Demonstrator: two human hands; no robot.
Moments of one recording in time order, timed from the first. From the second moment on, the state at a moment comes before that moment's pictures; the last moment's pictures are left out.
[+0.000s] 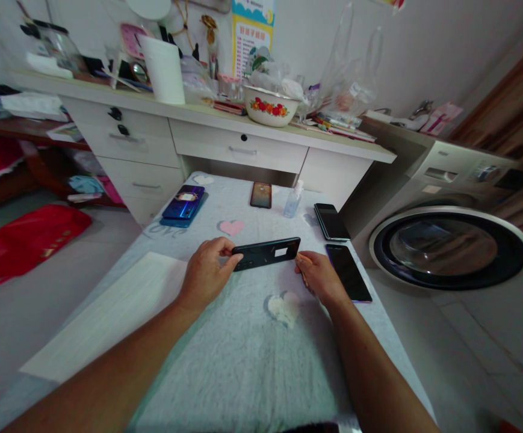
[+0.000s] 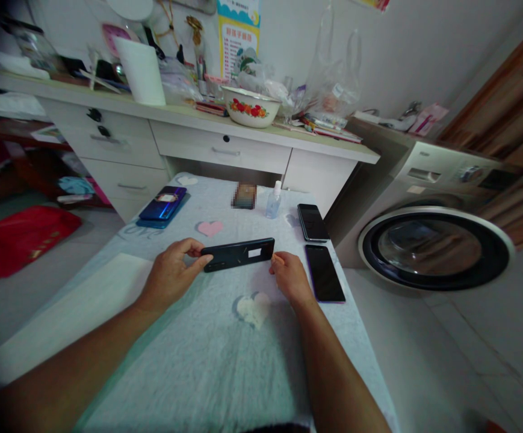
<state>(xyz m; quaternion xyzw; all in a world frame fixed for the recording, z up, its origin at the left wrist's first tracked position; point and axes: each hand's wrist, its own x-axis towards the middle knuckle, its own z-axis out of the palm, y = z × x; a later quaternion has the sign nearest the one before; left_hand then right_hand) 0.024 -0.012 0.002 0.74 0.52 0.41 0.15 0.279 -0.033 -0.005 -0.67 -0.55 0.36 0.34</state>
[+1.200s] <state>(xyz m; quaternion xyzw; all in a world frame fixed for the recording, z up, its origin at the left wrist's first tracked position) 0.024 -0.012 0.003 0.74 0.52 0.39 0.15 0.279 -0.033 -0.006 -0.65 -0.54 0.40 0.37</state>
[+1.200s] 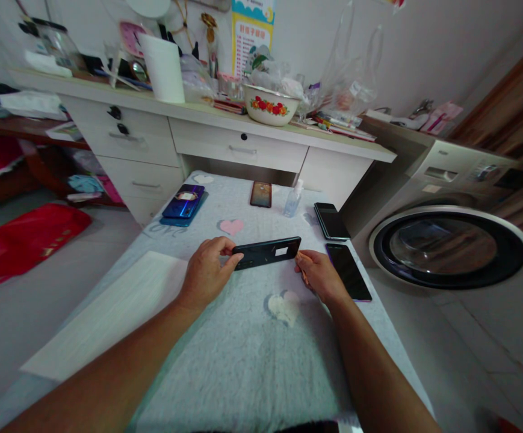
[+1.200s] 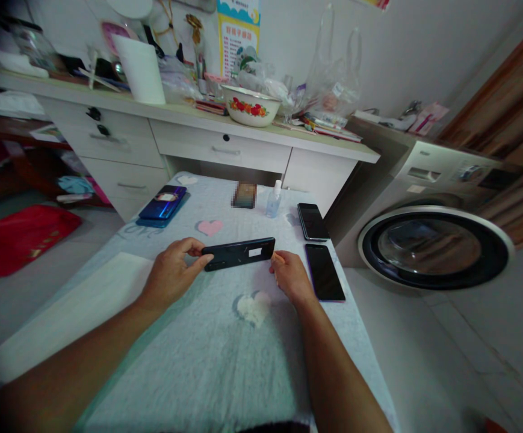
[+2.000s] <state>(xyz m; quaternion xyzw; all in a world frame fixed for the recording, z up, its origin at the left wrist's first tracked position) 0.025 -0.013 0.004 0.75 0.51 0.40 0.15 0.271 -0.037 0.007 -0.59 -0.51 0.36 0.51</state>
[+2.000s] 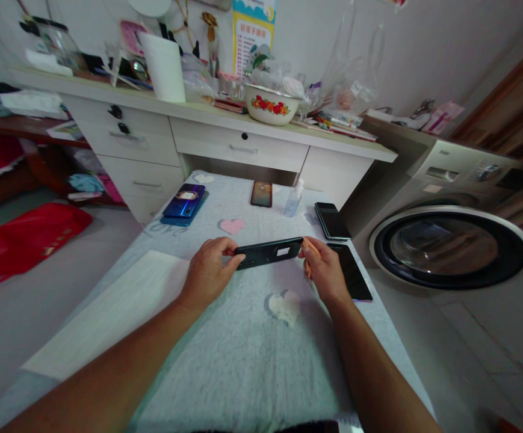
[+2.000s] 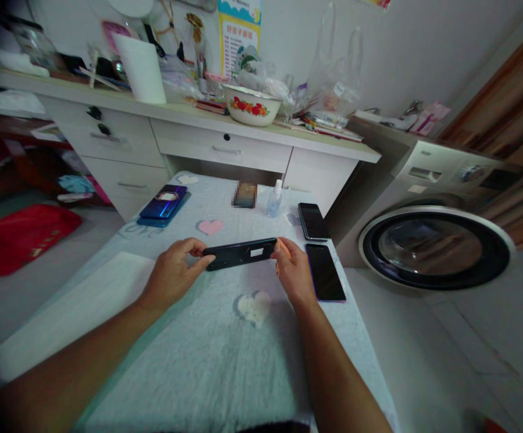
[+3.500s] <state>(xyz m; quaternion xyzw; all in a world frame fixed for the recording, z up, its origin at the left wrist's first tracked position) 0.030 -0.017 0.005 0.78 0.46 0.39 0.16 0.273 -0.038 0.013 -0.65 -0.69 -0.06 0.31</state>
